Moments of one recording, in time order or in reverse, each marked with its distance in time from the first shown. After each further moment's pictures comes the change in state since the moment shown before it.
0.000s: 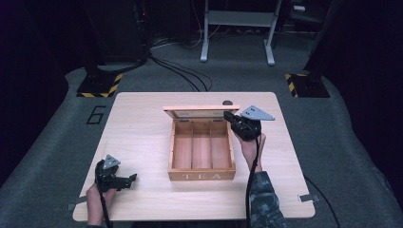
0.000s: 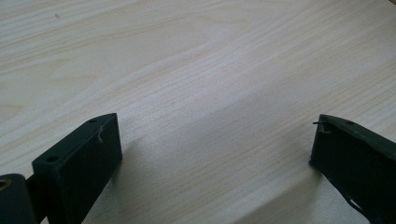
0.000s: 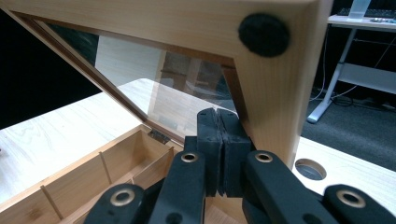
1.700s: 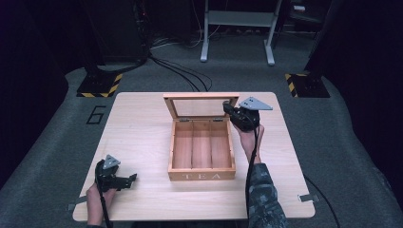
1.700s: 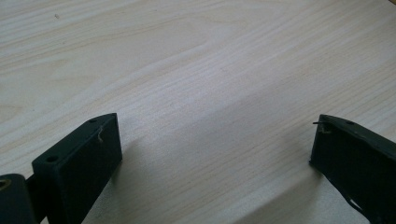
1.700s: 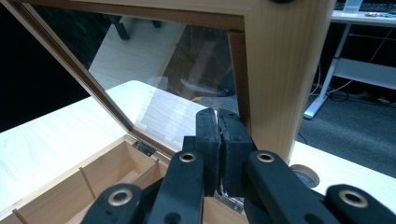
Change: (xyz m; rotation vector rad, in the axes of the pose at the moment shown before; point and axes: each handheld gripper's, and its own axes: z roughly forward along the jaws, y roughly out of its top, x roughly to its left) left arm 0.000 0.000 0.000 0.001 -0.002 0.000; right arm -0.014 0.014 0.019 0.020 -0.018 0.015
